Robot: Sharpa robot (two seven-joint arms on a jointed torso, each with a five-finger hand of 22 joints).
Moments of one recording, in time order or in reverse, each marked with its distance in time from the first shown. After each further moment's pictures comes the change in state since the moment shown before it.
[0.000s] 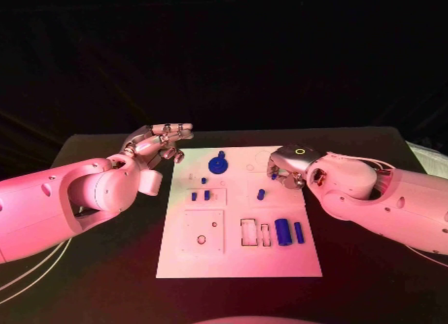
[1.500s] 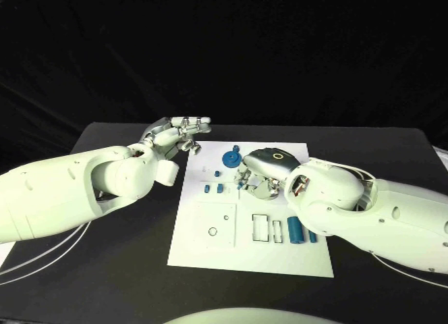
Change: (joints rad) left arm 0.000 0.014 -0.002 -0.013 0.000 0.017 -0.015; left_hand 0.004 0.004 -0.007 -0.007 0.000 -0.011 0.004 0.000 -0.001 -0.013 0.006 0.006 0.002 -0.007 0.000 -0.004 -0.015 0.016 -0.007 0.000 -0.018 -0.013; right arm -0.034 0.129 0.018 0.125 0.159 -0.052 0.009; right_hand -0.069 -0.007 0.008 0.005 -0.023 0.007 0.004 -0.011 0.012 0.035 -0.022 -0.019 -0.002 0.000 0.008 0.005 -0.001 0.000 0.007 0.000 0.006 0.006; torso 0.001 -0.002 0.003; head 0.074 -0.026
